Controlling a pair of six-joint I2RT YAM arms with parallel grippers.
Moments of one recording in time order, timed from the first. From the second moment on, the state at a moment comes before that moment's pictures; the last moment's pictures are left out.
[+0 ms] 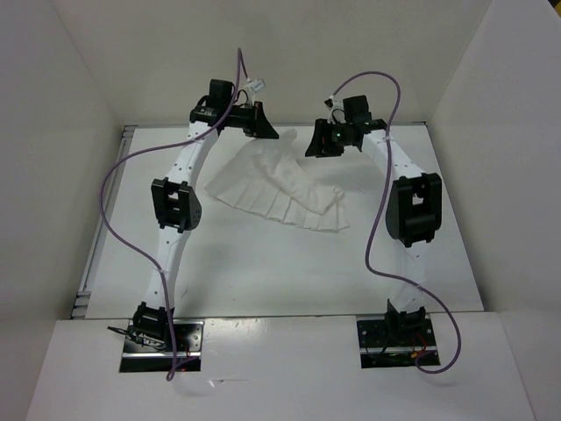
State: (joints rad) left arm -0.21 2.63 2.77 -0.72 1.00 -0.13; right arm 0.21 2.09 1.86 -0.56 -0.50 0.20
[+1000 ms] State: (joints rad) left arm -0.20 2.70 2.76 -0.73 0.99 -0.14; right arm 0.17 1.93 1.57 -0.66 -0.30 0.31
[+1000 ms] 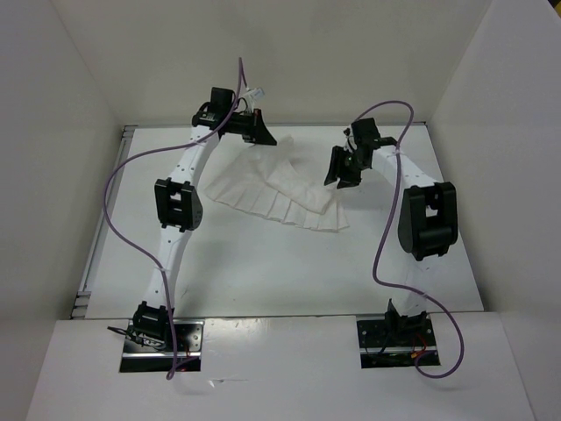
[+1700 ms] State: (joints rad) left arm -0.19 2.70 2.76 -0.70 1.02 -0.19; right arm 0.17 1.96 1.44 -0.49 -0.39 0.39
